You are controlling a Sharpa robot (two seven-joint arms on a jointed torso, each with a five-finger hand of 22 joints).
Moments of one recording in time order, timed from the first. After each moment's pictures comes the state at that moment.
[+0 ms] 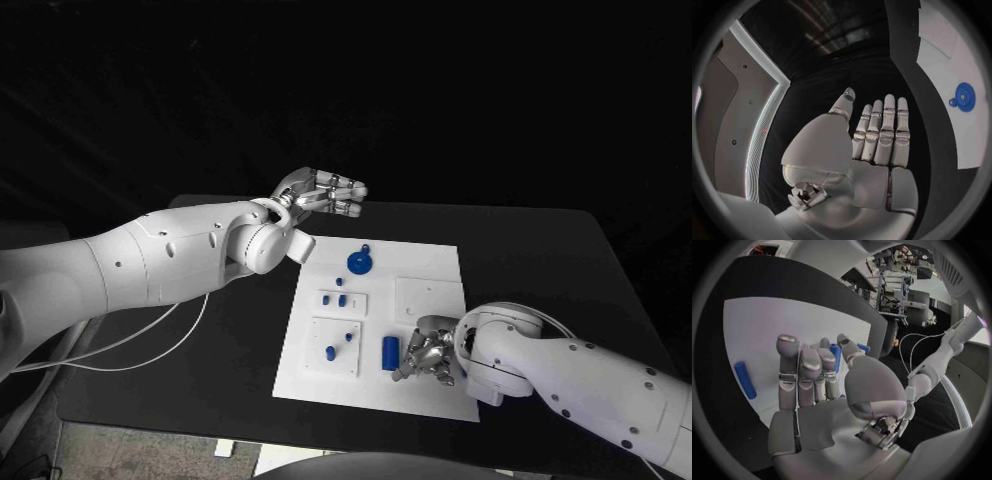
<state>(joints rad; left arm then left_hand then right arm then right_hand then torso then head) 1.26 -0.71 -0.13 1.25 -0.15 -0.21 0.35 1.34 0.01 -0.01 -0.04 0.16 1.02 0.14 0.07 0.06 1.13 0.13 0.06 0.06 1.19 0.11 0.06 0.09 0.02 1.00 0.09 0.12 0.08 0.87 -0.63 0.12 1.50 -1.18 0.18 -0.60 1.13 -0.06 0.12 -0.11 0.21 1.23 0.03 0.06 0.17 1.37 -0.04 0.90 1.25 1.46 -0.09 1.01 1.12 0.07 1.46 -0.12 0.57 1.31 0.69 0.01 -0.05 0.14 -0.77</state>
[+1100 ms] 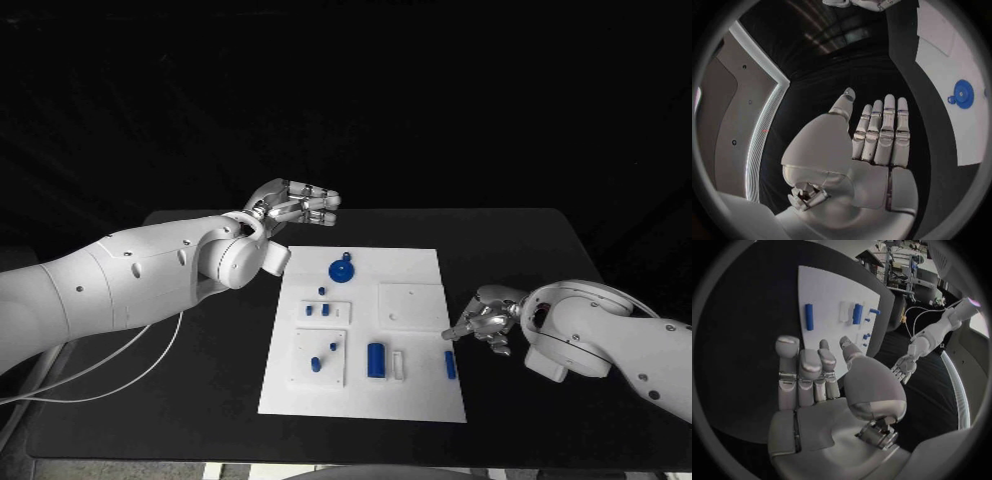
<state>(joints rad) 1.26 -0.72 -0.13 1.25 -0.16 -0.21 0.35 1.34 0.01 -0.01 -0.04 0.16 1.02 0.14 0.07 0.06 1.13 0.13 0.06 0.06 1.19 0.11 0.06 0.09 0.02 1.00 0.09 0.12 0.08 0.87 -0.92 0.25 1.58 -1.16 0.10 -0.56 1.11 -0.03 0.09 -0.06 0.15 1.18 0.05 0.06 0.16 1.38 -0.03 0.93 1.27 1.46 -0.09 1.03 1.12 0.07 1.46 -0.12 0.60 1.31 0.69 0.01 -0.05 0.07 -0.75</state>
